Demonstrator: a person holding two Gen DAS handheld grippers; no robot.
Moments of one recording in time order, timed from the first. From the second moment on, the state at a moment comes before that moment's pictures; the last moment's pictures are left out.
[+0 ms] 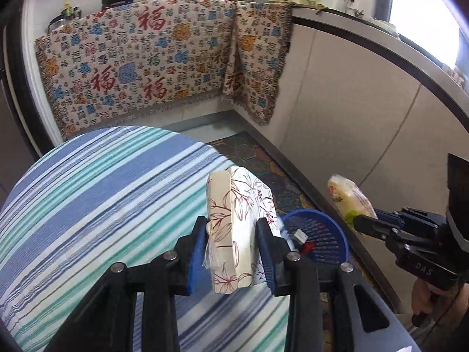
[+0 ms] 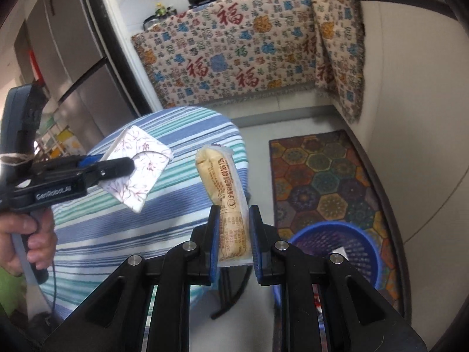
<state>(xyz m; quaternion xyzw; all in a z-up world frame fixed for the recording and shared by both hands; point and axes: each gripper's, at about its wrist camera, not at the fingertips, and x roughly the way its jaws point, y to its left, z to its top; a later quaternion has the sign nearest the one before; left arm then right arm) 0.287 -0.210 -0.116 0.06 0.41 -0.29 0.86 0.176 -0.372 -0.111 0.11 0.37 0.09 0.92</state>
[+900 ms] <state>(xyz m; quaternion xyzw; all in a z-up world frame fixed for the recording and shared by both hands) 0.297 -0.425 -0.282 0.06 0.53 -0.37 0.76 0.177 -0.562 -0.277 0.25 0.50 -0.09 0.83</state>
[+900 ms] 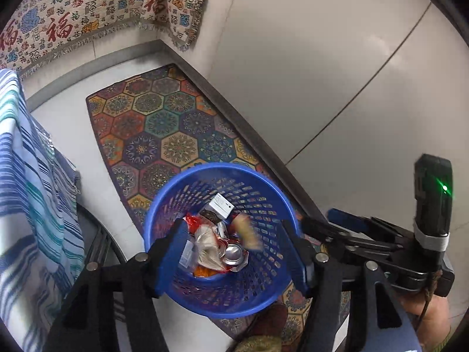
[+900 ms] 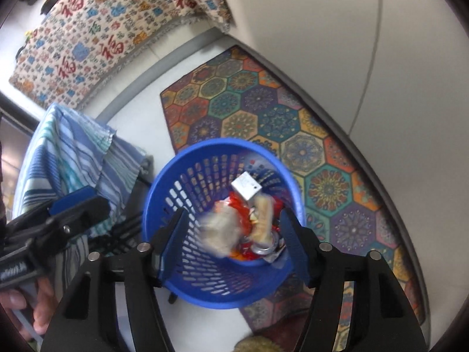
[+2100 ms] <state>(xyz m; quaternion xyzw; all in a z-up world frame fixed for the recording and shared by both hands) 0.141 -0.297 -0.109 0.10 0.42 -0.31 0.85 -0.007 -0.429 -0.092 0.14 0.41 -0.14 0.89</state>
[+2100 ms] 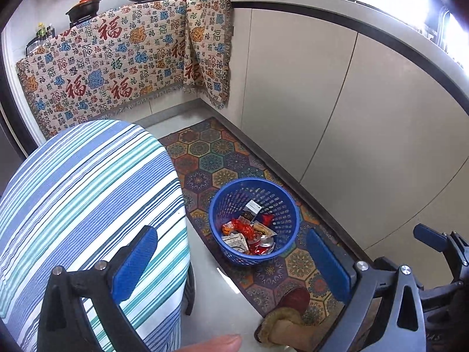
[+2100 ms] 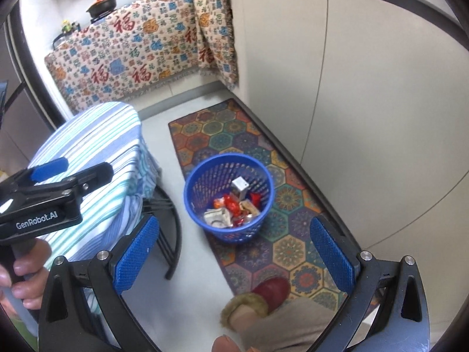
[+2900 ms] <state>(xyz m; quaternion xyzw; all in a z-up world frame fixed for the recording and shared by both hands) 0.135 -0.301 -0.104 0.13 0.40 -0.29 0.86 -0.011 -0.426 -0.086 0.14 0.40 -0.14 0.89</state>
